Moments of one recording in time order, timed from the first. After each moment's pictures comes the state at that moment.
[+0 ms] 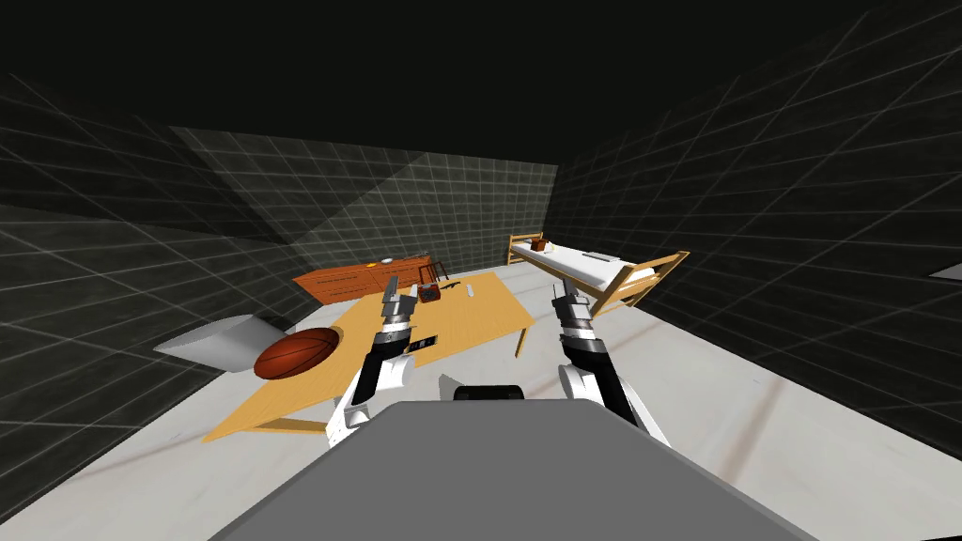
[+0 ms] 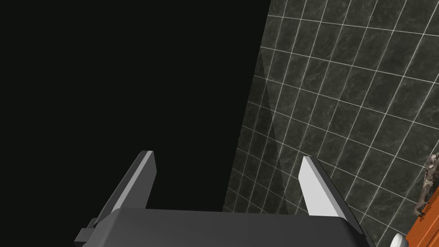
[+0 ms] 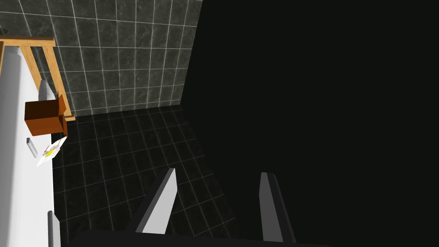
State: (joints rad) left arm 0.35 0.14 0.08 -2.13 0.12 -0.44 0.10; right arm 0.50 0.02 -0.01 -2.26 0.11 -0.41 -0.08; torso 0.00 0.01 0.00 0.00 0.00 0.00
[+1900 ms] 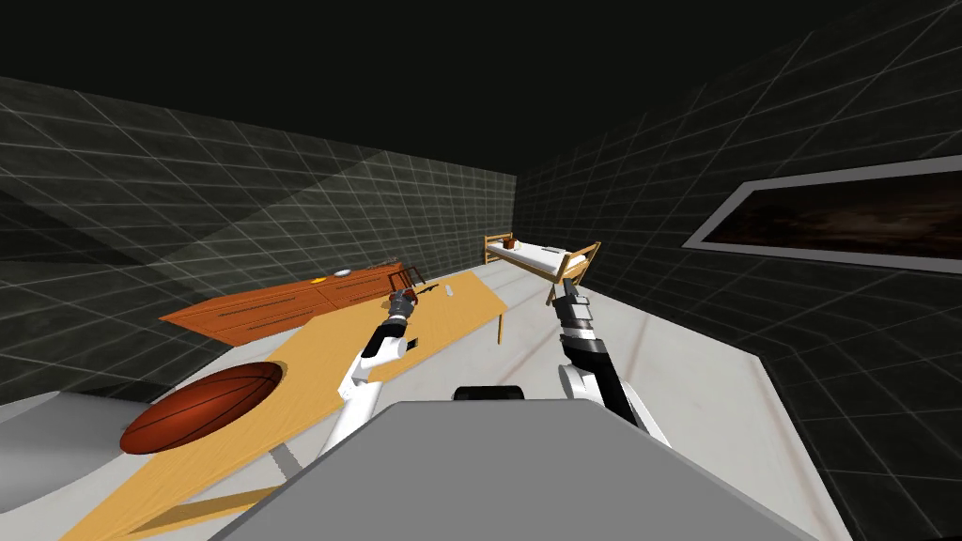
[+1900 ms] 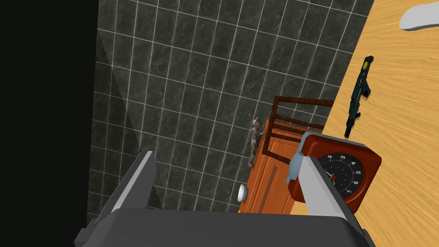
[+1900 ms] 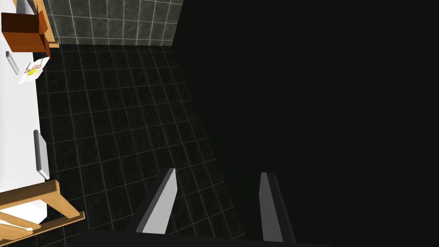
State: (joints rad) left arm 0.10 0.21 0.30 -1.75 0.22 0.05 0.21; right arm 0.50 0.02 -0.01 -2.26 0.11 -0.41 -0.08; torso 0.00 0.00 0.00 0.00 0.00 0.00
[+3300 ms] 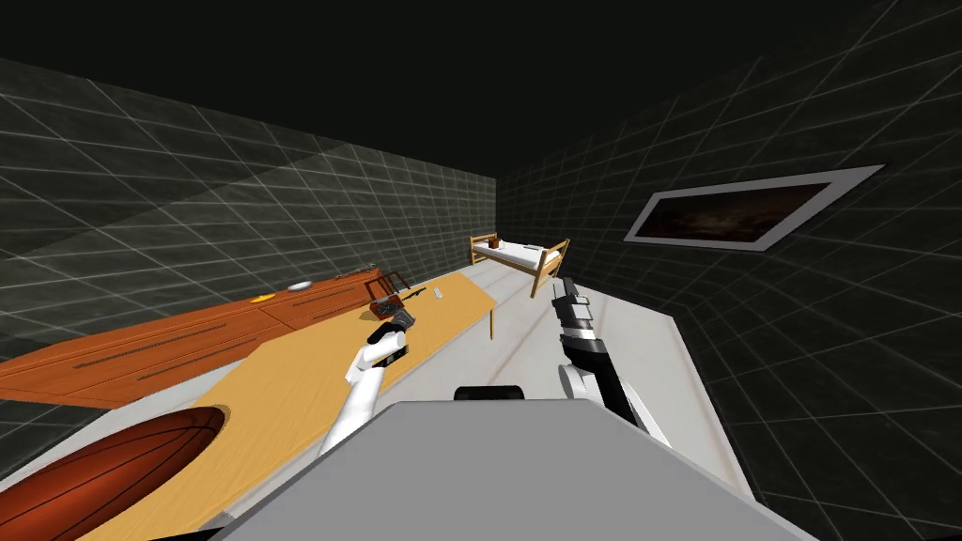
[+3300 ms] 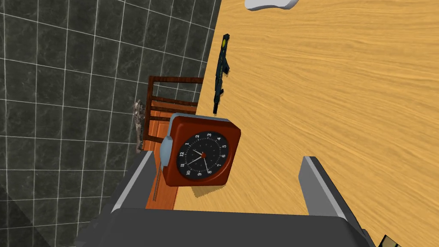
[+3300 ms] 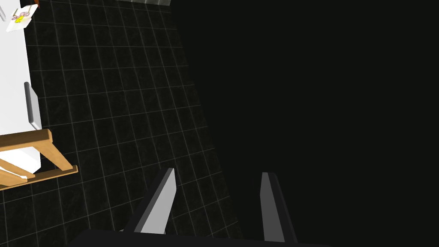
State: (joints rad) left arm -0.04 0.24 0.41 -1.47 0.25 0.40 0.29; right arm 0.50 0.02 -0.01 -2.26 0.11 -0.41 -0.08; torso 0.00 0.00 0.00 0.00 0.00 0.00
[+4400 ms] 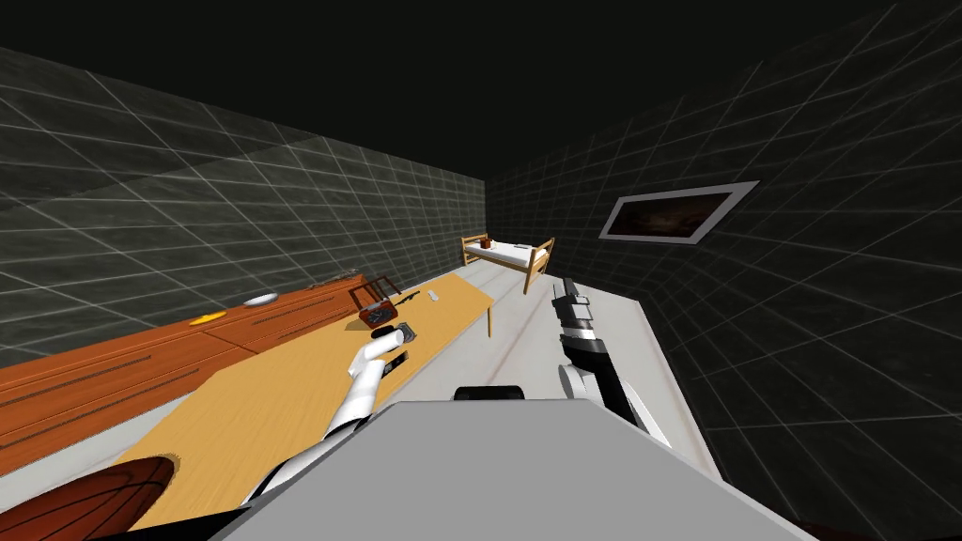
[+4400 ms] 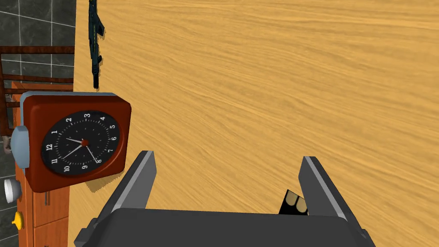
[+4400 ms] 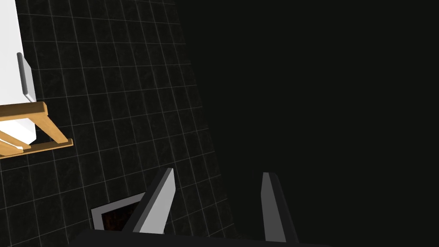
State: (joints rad) left arm -0.15 0.29 0.47 -1.22 0.27 0.71 0.37; right arm 0.50 0.02 -0.01 -2.26 0.11 -0.41 -0.08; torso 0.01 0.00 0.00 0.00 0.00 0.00
